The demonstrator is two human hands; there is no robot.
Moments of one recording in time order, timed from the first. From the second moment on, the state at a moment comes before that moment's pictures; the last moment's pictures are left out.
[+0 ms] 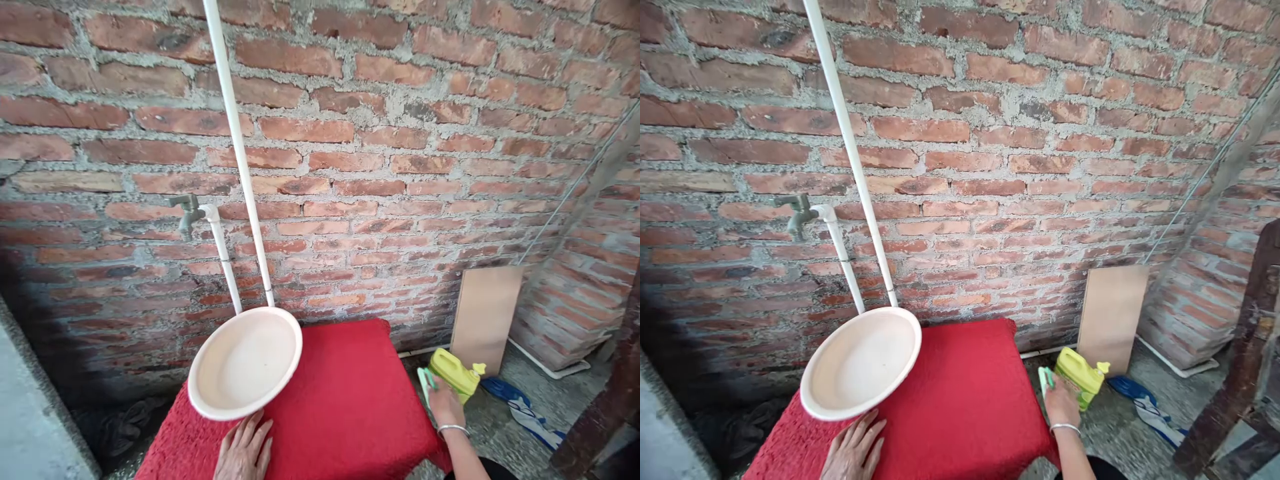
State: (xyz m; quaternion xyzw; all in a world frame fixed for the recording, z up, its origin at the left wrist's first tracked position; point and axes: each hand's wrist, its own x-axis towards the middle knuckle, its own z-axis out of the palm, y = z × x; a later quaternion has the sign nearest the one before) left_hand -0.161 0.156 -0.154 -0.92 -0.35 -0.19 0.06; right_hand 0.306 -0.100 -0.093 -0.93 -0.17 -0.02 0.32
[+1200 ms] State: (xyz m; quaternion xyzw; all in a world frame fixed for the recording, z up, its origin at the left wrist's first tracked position) left_hand -0.148 0.136 -0.137 -0.89 -0.35 -0.29 0.08; right_hand 0.153 0.066 -0.037 -0.87 -0.47 -0.08 0.12
